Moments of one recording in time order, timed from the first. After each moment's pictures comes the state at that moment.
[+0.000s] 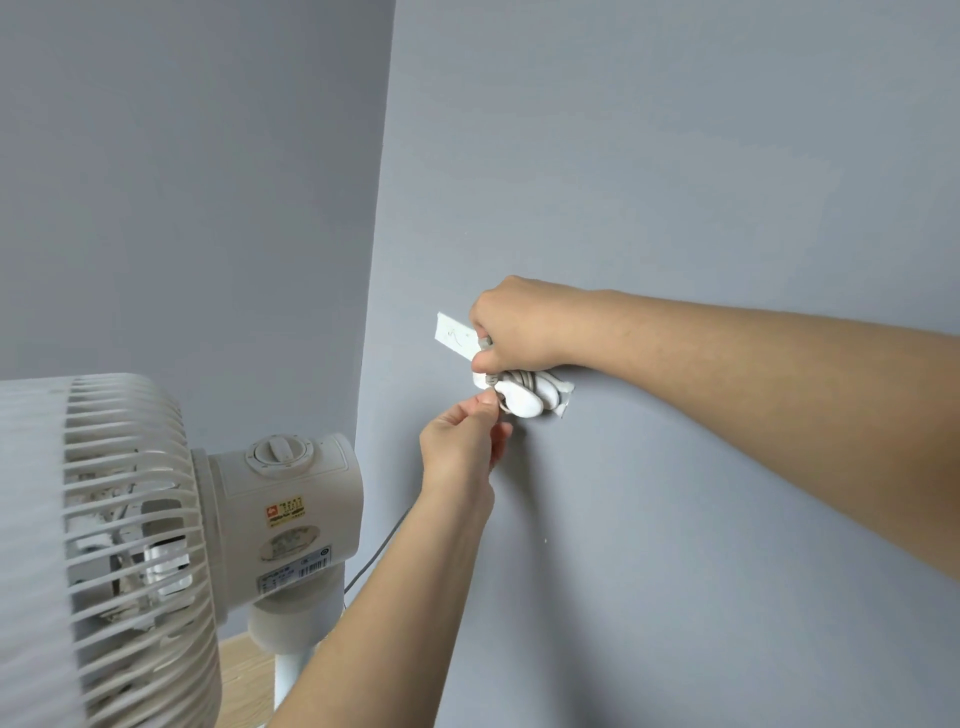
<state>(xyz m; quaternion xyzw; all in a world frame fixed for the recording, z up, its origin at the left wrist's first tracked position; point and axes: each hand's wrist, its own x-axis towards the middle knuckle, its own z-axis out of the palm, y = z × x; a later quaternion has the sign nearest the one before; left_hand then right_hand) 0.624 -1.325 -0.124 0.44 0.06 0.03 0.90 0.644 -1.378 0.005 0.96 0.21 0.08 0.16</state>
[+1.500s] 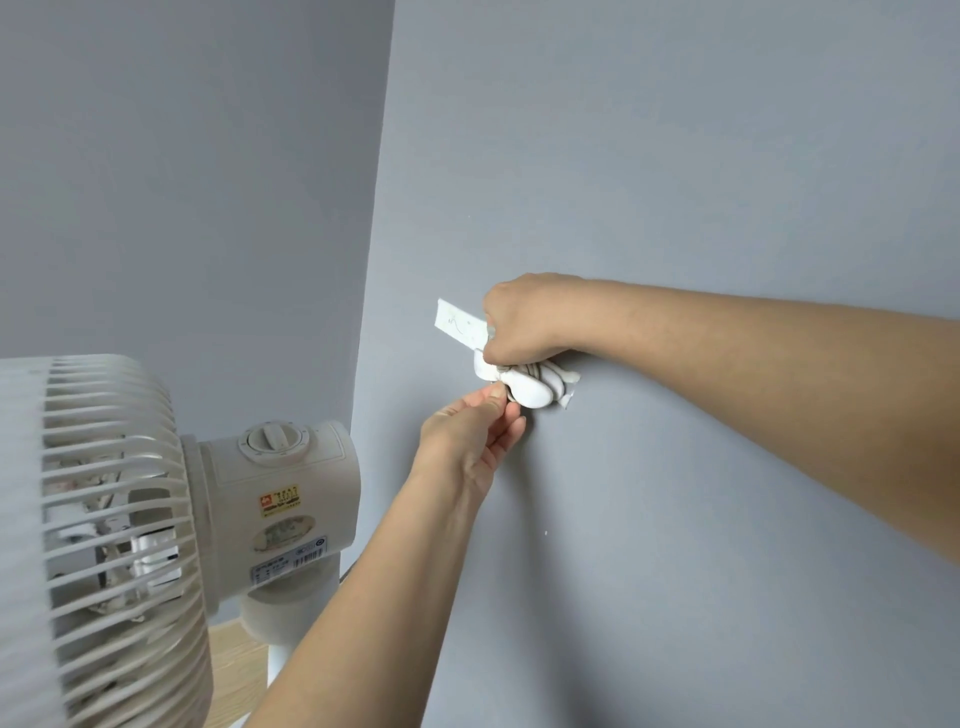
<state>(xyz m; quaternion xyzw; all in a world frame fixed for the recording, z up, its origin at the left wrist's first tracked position) 0.637 -1.322 -0.126 0.36 0.04 -0.06 0.93 0.641 -1.373 0.004 0.98 0.12 0.03 0.16</state>
